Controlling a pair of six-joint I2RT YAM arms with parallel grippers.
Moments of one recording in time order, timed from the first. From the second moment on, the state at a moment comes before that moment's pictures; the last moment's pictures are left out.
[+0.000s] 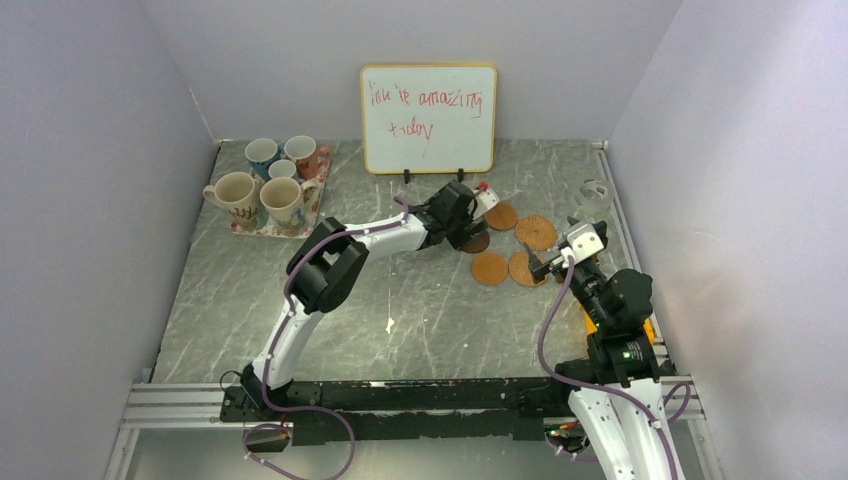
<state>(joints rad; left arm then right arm) -0.81 2.26 1.67 -0.08 -0.23 0.34 0.13 0.38 0.56 -0.15 -0.29 -0.36</state>
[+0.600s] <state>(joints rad) -0.79 2.12 1.50 -0.14 -0.25 0.37 0.13 0.37 0.56 -0.15 -0.29 -0.36</state>
